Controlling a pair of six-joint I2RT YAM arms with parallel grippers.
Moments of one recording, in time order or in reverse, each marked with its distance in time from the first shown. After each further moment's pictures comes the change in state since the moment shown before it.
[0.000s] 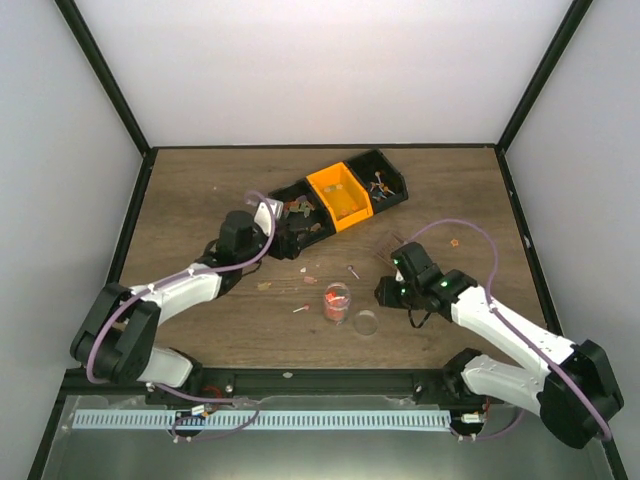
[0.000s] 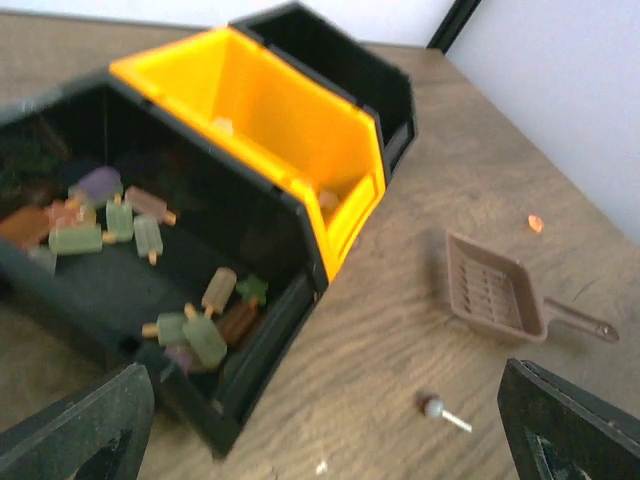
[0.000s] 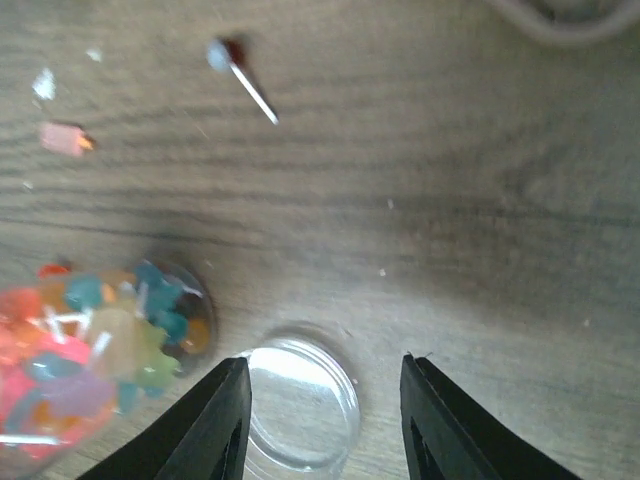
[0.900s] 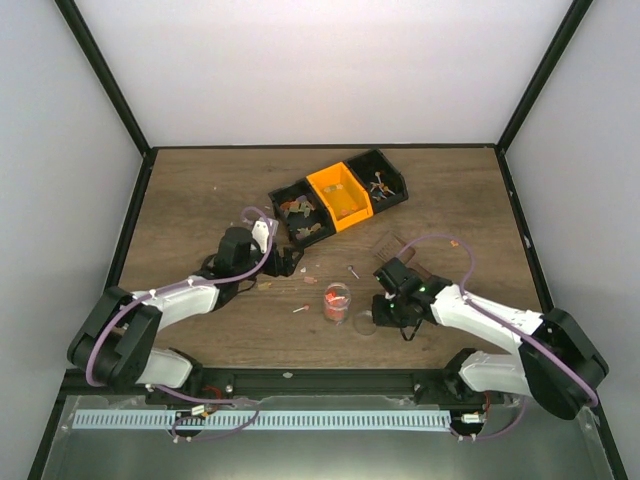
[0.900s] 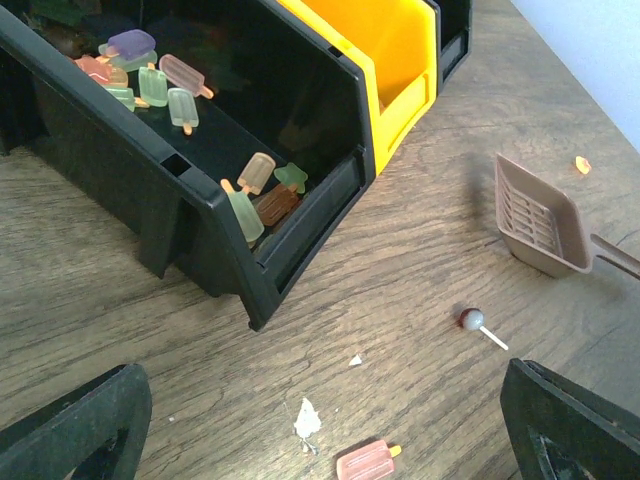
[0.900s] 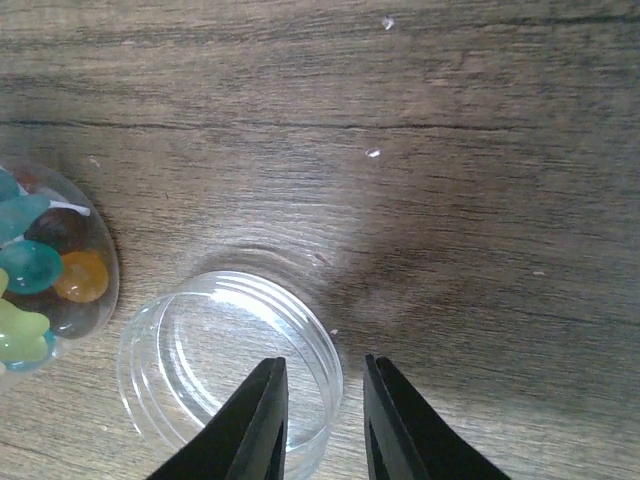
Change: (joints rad) left arm -0.012 -0.040 -0.159 -0.012 -0.026 -0.043; right arm 0.113 0.172 -0.091 0.039 -0.023 0.103
